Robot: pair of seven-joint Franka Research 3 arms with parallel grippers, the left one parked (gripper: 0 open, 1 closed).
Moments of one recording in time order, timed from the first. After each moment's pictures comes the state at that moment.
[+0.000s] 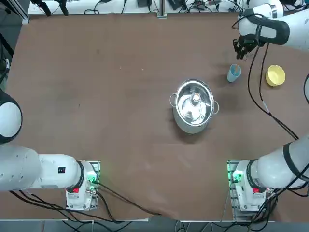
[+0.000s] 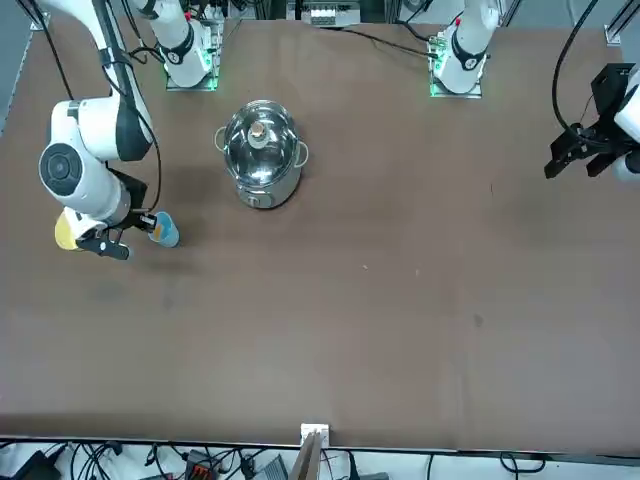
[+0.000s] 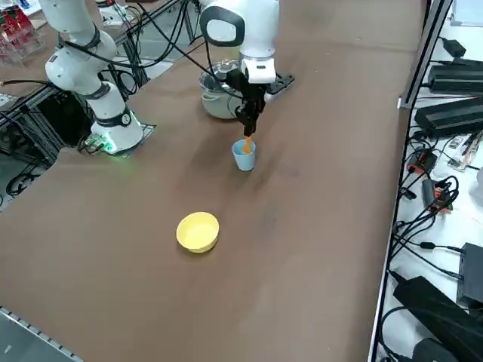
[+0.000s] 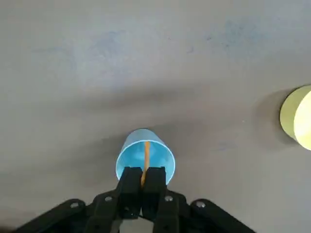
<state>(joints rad) 0.06 0.22 0.03 -2.00 -0.16 2.09 0.38</state>
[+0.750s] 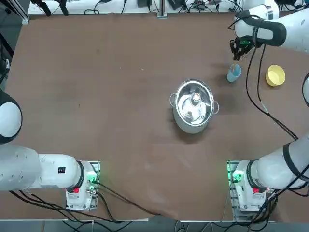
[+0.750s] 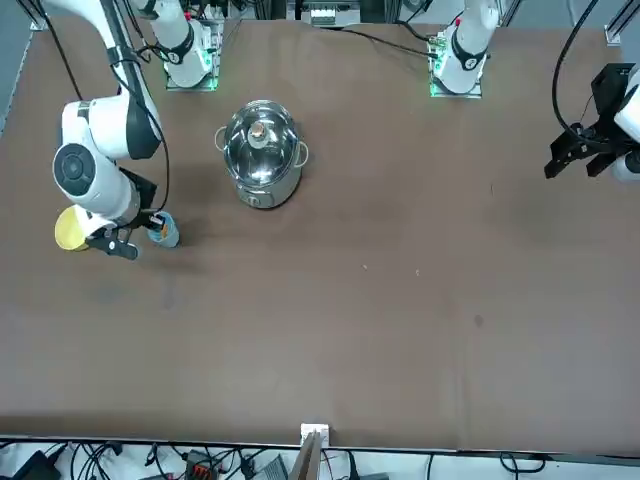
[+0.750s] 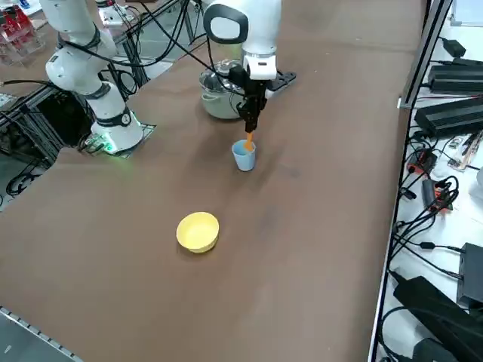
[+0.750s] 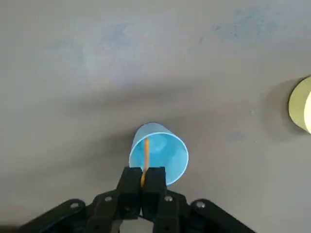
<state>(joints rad) 0.09 0.23 0.03 -2.00 -0.16 2.07 0.44</state>
